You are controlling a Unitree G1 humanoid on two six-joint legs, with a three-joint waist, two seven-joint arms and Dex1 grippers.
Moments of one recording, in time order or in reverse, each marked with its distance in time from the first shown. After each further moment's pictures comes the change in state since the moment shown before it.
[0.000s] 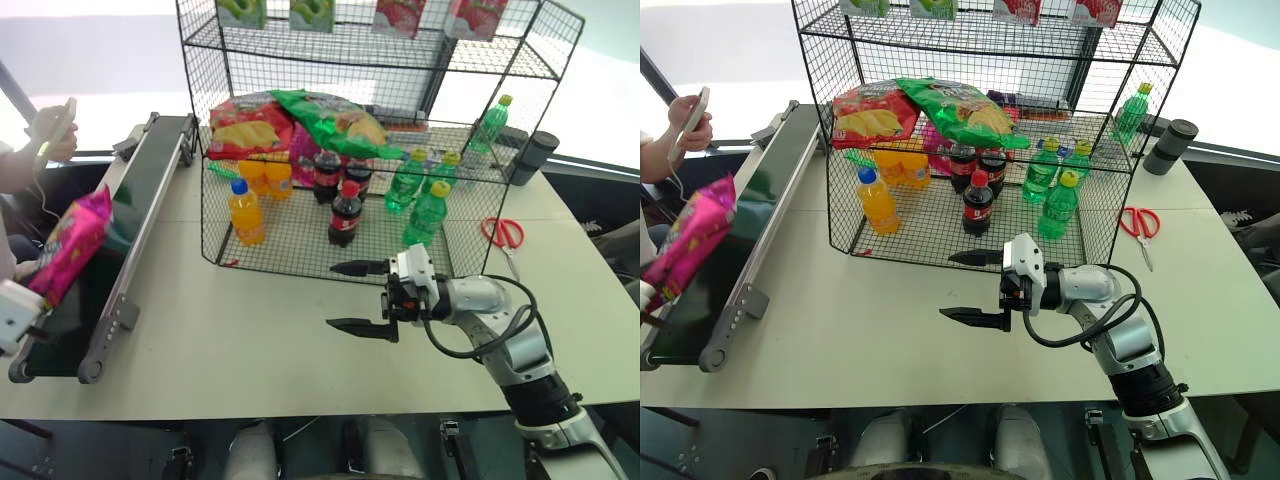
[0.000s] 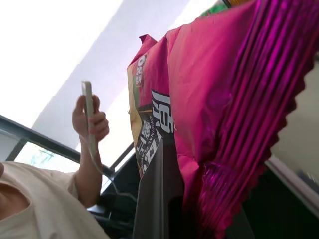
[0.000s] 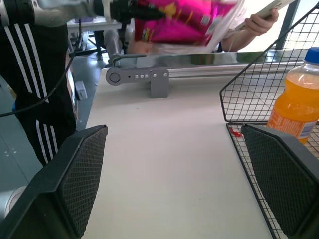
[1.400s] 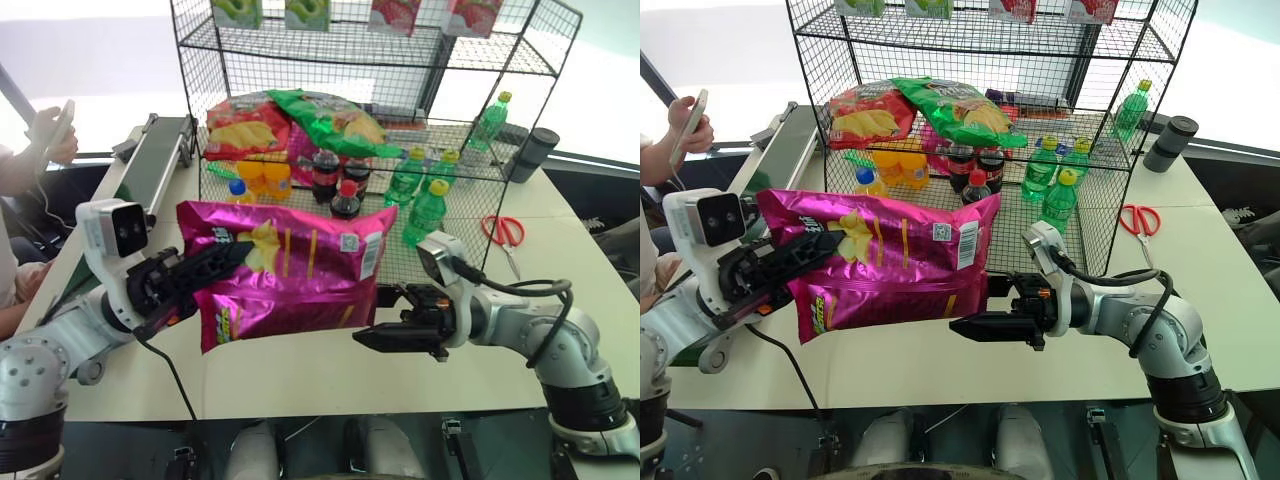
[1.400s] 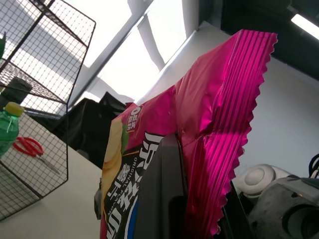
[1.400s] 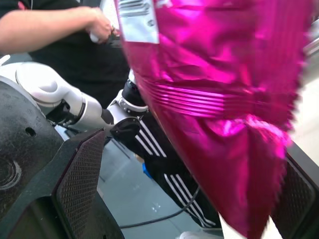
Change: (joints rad) left arm -0.354 -0.177 -0.290 -0.532 -1.361 1.221 -0.182; right arm 0.007 -0.103 -0.162 -0.202 0.662 0.785 -0.122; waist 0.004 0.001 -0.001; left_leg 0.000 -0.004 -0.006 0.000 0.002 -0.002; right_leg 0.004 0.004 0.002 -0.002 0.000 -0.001
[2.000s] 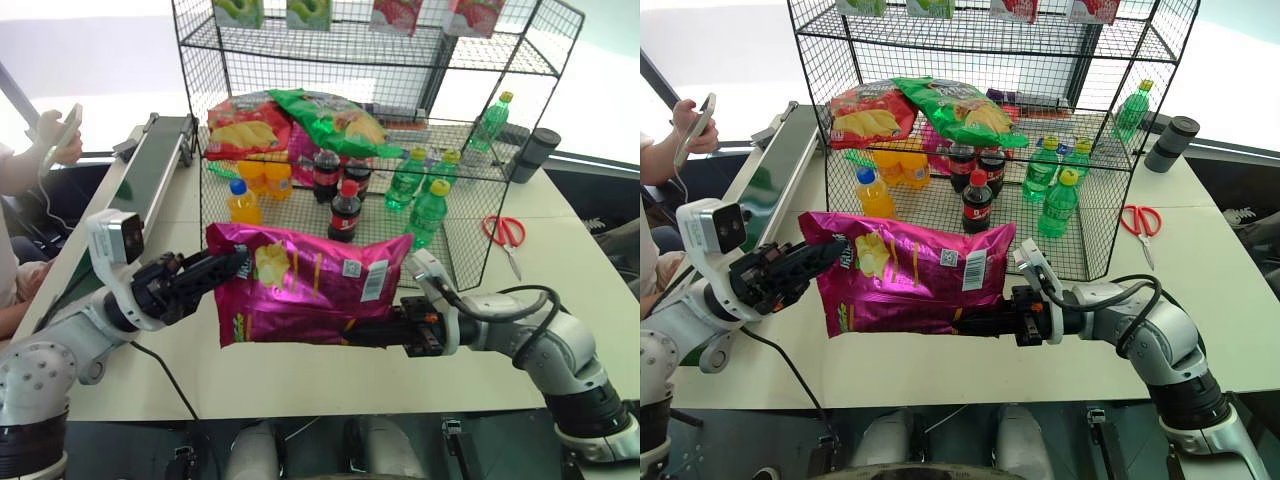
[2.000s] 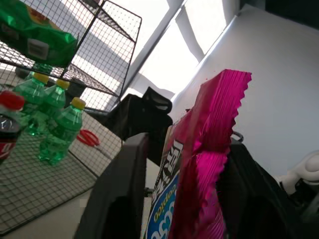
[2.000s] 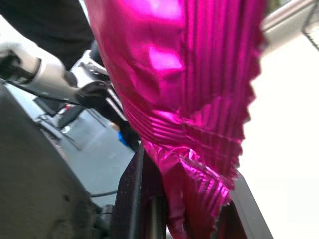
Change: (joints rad) left arm 0.053 -0.019 0.033 0.033 0.292 -0.061 -0.106; right arm 0.058 -0.054 0.070 0.003 -0.225 -0.140 0.067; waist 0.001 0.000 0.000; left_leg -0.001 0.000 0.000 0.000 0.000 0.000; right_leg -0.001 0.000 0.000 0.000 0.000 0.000
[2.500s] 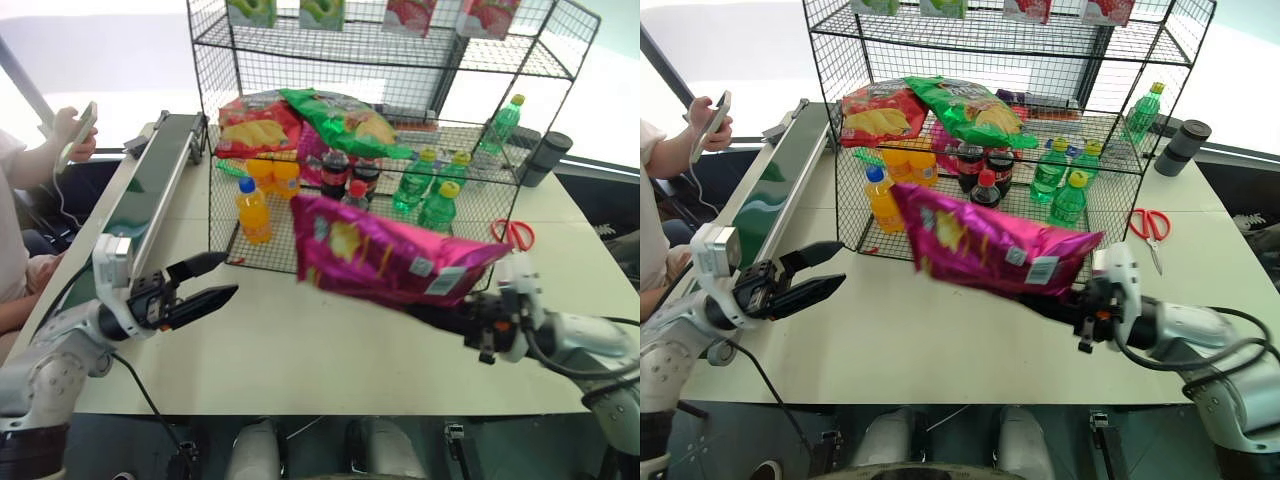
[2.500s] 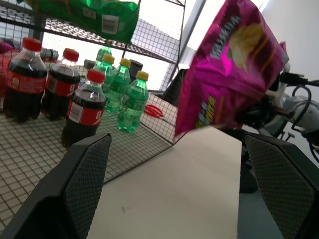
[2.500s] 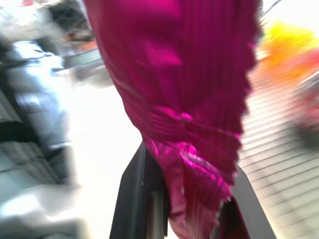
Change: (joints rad) left arm -0.014 -0.041 -0.065 0.146 0.447 -0.275 -0.232; right arm 0.296 -0.043 -0.430 -0.169 -0.220 -0.401 -0.145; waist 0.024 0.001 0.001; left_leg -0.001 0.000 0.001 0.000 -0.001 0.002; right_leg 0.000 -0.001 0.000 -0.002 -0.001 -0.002
